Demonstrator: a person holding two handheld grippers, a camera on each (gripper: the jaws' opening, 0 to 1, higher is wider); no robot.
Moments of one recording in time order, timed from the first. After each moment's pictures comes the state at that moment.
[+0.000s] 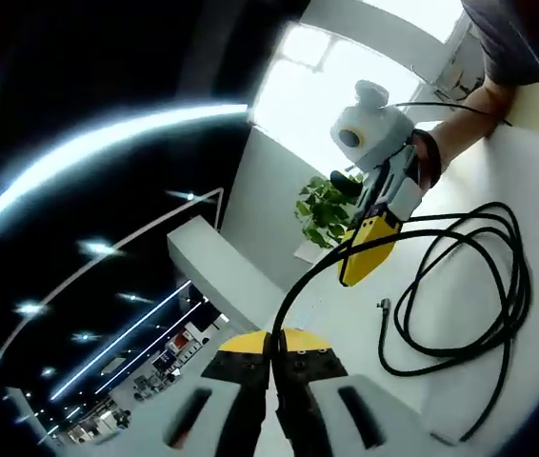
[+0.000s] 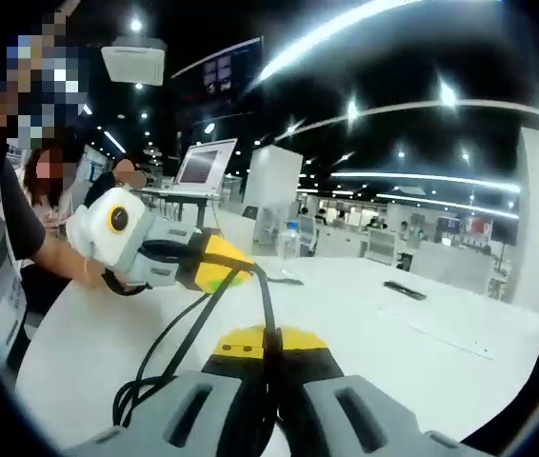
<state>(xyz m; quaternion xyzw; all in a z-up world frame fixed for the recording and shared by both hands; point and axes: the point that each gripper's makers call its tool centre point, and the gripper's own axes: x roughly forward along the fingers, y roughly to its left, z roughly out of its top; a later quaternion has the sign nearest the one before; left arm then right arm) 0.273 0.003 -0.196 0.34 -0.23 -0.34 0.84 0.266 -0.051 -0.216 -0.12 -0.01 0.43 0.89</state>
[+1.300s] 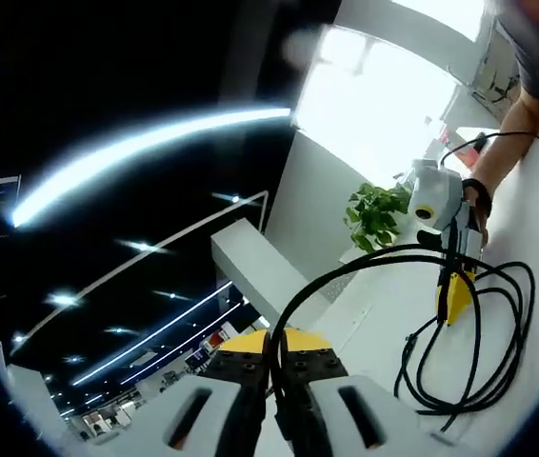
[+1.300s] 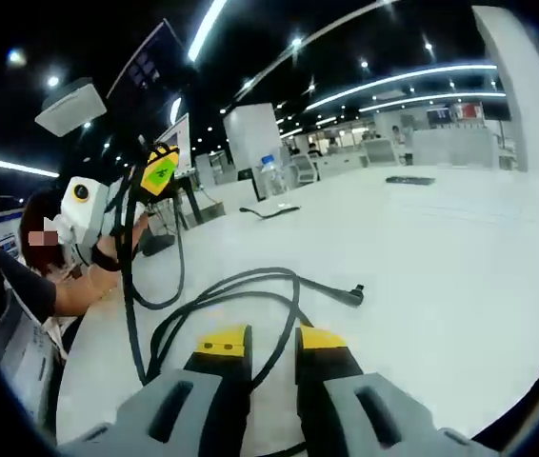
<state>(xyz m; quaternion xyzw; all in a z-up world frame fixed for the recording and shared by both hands) 0.276 0.044 -0.142 0.30 -0.28 -0.26 0.87 0.291 -0.070 -0.299 0.02 0.20 0.44 0.88</state>
